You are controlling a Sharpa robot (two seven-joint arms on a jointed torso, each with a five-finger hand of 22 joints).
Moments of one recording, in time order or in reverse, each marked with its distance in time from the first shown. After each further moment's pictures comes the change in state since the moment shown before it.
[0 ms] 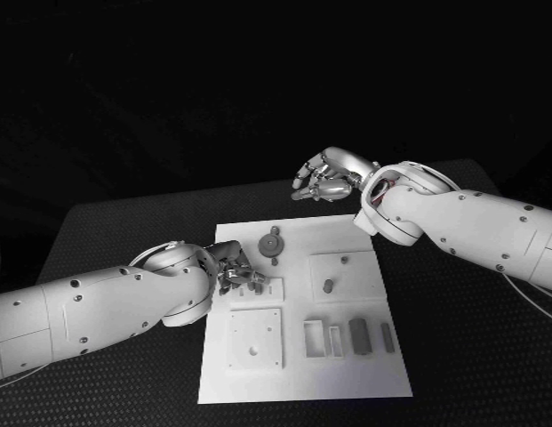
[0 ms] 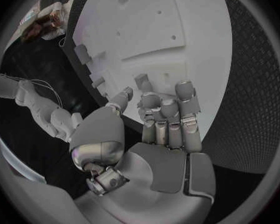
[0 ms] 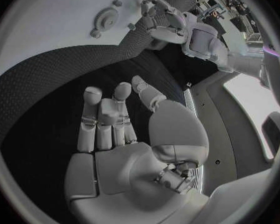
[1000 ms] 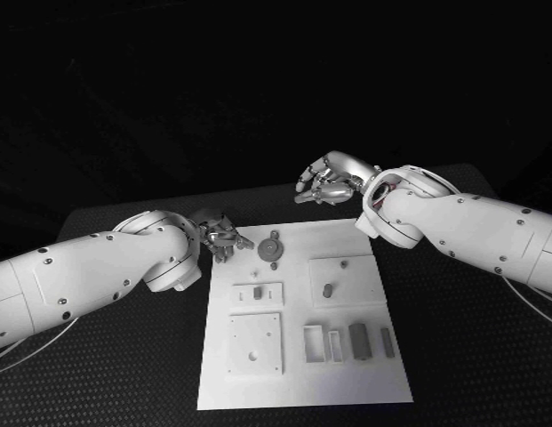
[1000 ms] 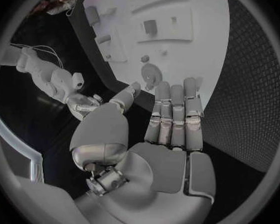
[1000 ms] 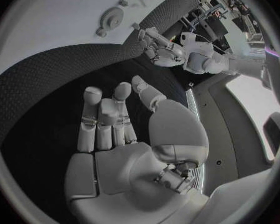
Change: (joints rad) left arm 0.062 -0.028 0.084 -0.066 0.162 -0.021 0.070; left_hand 0.122 0.024 0.076 -0.109 0.019 -0.223 0.138 -0.102 -0.060 -0.242 0.138 -0.329 -0.199 -0.226 0.170 -0.308 -0.164 -0.003 -0.267 0.137 -0.263 -0.124; right arm 0.000 0.000 0.000 -0.025 0.001 0.000 0.000; right_hand 0.000 0.000 0.000 0.000 0.000 -0.003 0.003 -0.004 0.001 0.000 0.000 0.000 0.000 0.000 0.000 0.000 0.000 0.000 0.000 0.000 0.000 0.000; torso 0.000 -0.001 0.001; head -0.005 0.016
